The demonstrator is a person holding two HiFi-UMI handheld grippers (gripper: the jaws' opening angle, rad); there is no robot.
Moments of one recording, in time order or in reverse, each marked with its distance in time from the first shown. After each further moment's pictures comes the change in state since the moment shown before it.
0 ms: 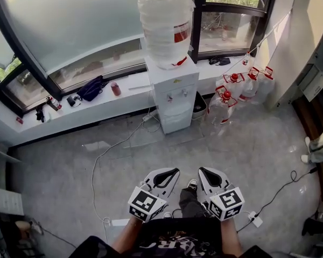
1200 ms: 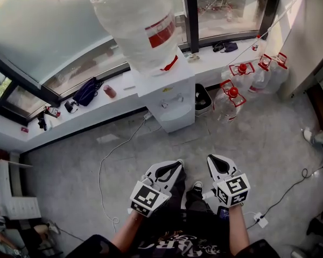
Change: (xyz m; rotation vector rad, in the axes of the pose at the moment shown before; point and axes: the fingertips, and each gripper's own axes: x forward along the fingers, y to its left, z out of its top) left arm 0.192 0.104 0.027 0.049 0.153 -0.003; right arm 0.130 -0.215 0.018 0.049 0.072 -0.002
